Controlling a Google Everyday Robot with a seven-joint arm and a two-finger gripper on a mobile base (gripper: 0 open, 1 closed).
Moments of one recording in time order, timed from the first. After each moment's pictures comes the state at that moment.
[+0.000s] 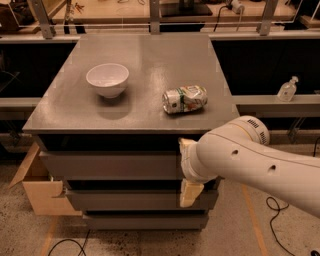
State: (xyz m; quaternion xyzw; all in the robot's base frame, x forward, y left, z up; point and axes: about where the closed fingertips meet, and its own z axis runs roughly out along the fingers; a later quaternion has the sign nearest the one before) arm 0.485 -0.070 0.704 -0.70 0.67 -0.06 0.23
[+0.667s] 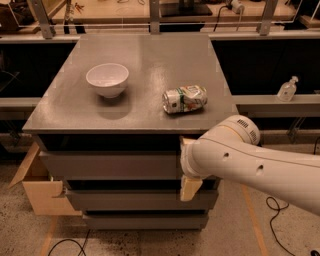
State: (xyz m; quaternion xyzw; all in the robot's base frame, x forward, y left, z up) arm 0.510 -0.076 0.689 -0.69 0.68 -0.09 0.23
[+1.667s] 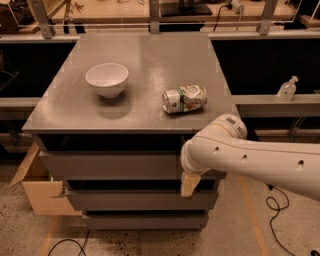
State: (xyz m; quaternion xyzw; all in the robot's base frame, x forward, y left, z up) arm 0.543 -0.086 0.650 -0.68 0.69 -0.08 0.21
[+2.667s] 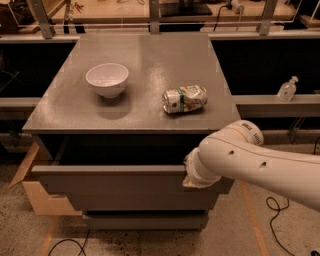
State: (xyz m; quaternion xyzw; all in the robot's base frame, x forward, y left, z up) arm 0.493 -0.092 0.659 -0.69 0.70 -0.05 0.19
